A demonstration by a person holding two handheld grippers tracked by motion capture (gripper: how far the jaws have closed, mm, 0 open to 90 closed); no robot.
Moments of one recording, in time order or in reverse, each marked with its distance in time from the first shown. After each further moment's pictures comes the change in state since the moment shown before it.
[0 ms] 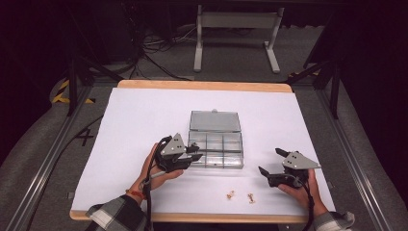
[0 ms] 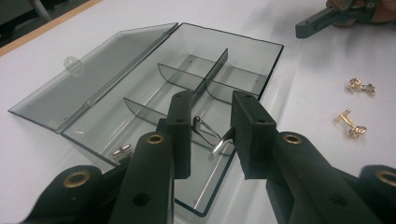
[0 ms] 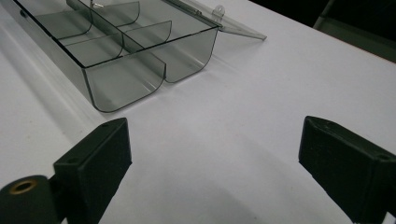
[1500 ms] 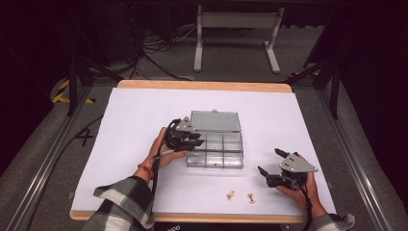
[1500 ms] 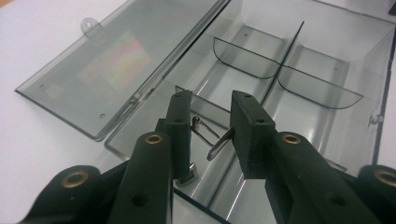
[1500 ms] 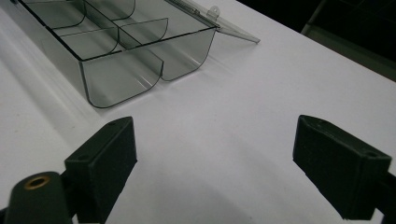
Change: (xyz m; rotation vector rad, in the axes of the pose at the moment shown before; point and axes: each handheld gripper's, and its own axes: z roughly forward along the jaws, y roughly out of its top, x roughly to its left) left arm 0.054 0.013 0.051 0.186 0.012 -0.039; right arm 0.007 -0.001 0.000 -0.002 -0.053 -0.050
